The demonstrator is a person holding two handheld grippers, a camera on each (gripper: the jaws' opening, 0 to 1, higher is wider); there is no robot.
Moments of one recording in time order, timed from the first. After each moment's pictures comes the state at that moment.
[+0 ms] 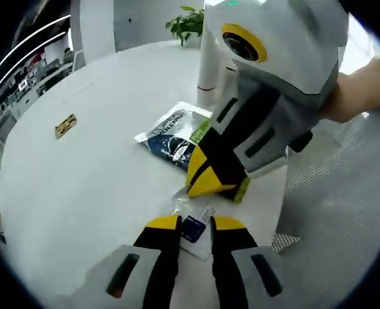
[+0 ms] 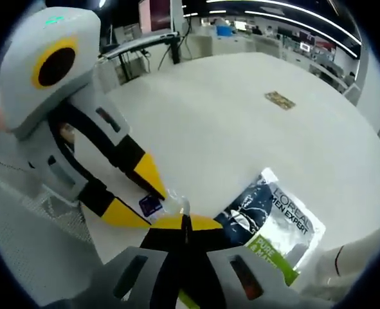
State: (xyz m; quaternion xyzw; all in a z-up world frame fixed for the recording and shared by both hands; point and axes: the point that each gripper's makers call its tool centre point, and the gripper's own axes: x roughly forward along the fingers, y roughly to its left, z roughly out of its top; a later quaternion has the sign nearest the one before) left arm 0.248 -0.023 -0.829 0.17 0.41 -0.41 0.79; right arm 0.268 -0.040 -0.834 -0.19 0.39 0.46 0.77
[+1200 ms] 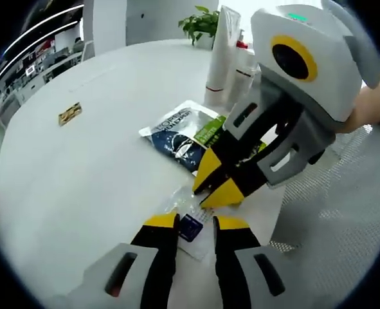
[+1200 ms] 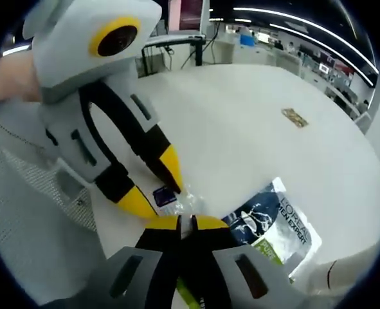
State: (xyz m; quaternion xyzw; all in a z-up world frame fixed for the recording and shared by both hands) left arm 0.246 -0.024 -0.830 0.13 0.42 -0.40 0.80; right arm 0.251 -0.037 -0.829 -0.24 0.35 0.51 0.75
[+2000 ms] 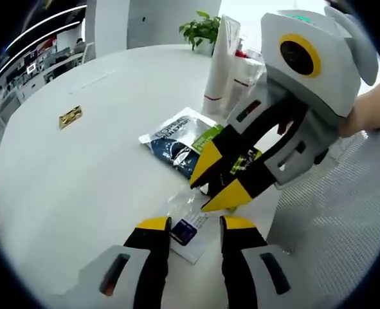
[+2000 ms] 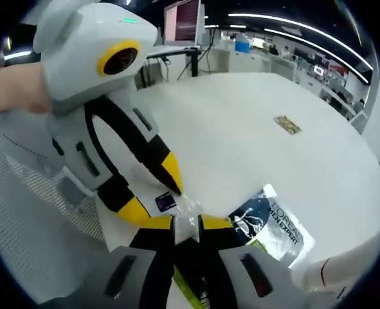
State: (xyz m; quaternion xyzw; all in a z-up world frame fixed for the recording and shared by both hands) left arm 0.246 -0.028 -0.819 0.11 0.41 -0.40 0.81; right arm 0.254 -0.040 -0.808 -0.22 0.33 0.50 0.77
